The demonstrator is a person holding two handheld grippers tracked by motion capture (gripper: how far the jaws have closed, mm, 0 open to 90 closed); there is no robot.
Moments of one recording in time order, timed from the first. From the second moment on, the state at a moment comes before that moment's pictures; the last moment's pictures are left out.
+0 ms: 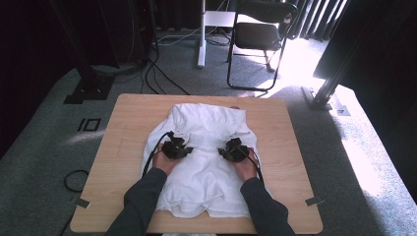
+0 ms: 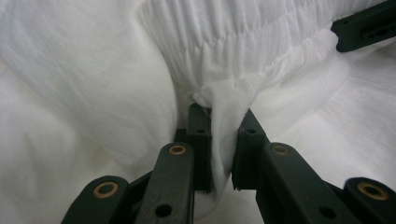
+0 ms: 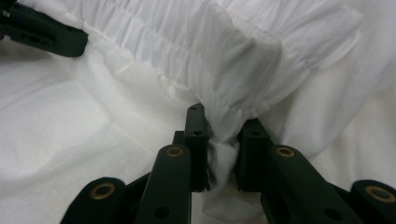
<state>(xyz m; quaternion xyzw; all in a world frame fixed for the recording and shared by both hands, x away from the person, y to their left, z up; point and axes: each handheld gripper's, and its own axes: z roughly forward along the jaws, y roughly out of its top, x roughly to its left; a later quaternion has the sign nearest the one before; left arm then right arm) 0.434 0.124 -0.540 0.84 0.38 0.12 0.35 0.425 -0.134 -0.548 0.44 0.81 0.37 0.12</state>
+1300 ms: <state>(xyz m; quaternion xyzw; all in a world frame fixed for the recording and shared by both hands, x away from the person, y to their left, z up) 0.323 0.171 -0.511 0.81 0.36 0.06 0.46 0.313 -0.163 -0.530 0.36 0.82 0.43 0.10</state>
